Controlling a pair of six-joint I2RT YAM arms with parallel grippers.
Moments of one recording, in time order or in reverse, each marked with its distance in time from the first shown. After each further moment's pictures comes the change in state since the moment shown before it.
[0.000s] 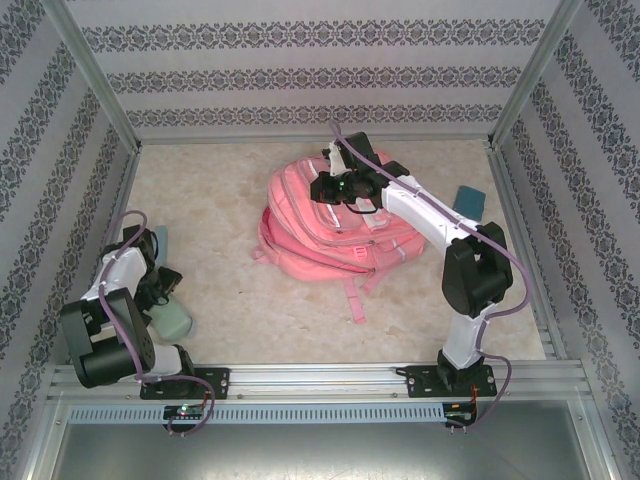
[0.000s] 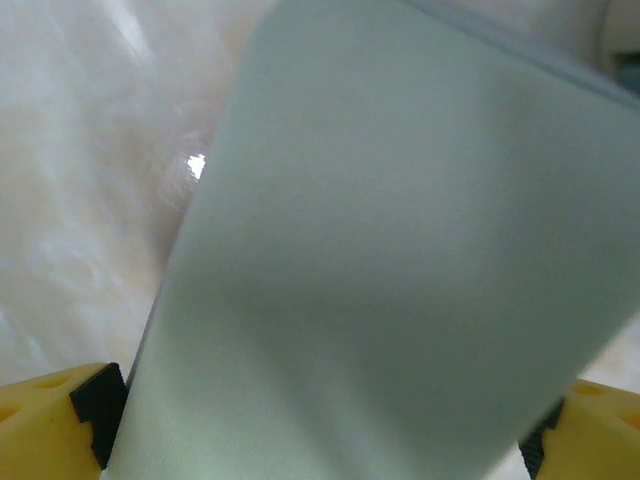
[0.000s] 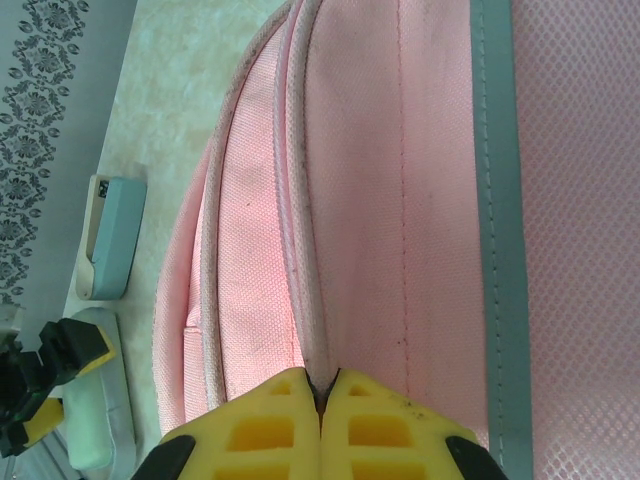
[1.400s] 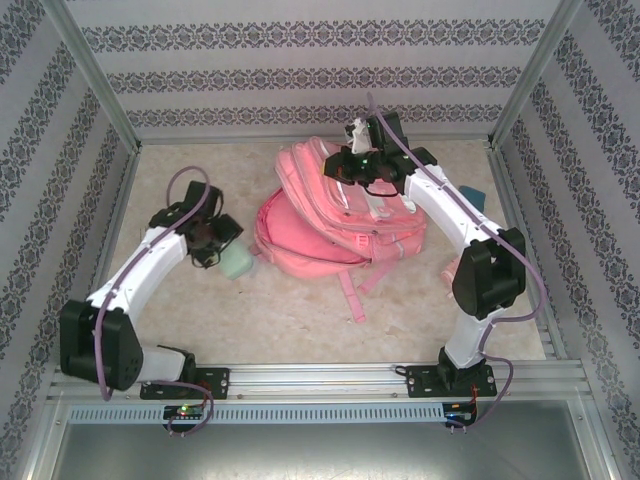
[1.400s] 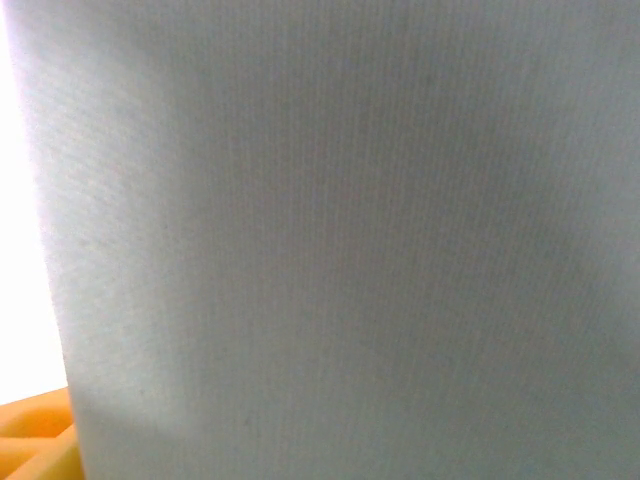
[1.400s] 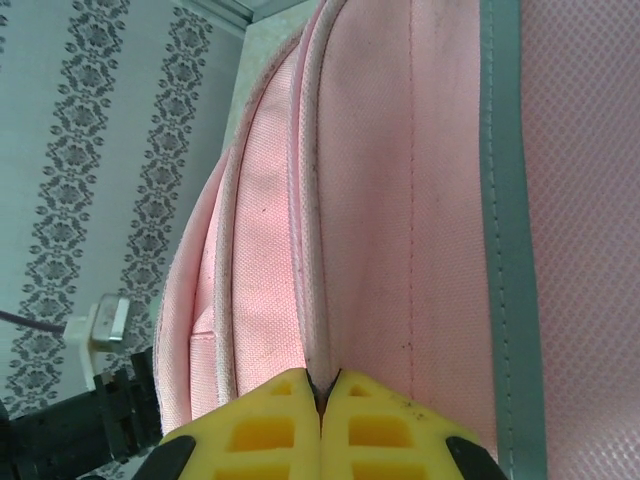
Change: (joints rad) left arm -0.615 0.010 0.332 0.130 0.154 -0.215; right arm -0.119 -0.055 0.063 0.011 -0.196 0.119
